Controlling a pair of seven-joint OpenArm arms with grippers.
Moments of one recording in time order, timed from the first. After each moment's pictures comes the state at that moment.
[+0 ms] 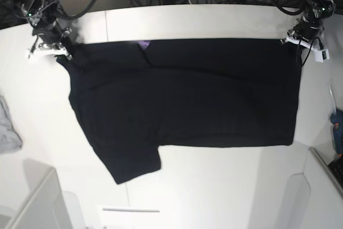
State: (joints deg) left arm 18.9 -9.2 -46.1 85.4 -29.3 -27.4 43.9; right arm -15.9 -0.5 39.6 91.4 38.6 7.8 -52.0
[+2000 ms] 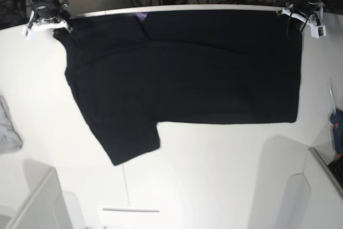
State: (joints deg) left arm 31.4 -6.9 -46.1 95.1 -28.1 -27.1 45.4; right arm -29.2 -2.3 39.8 103.0 38.5 8.0 -51.9
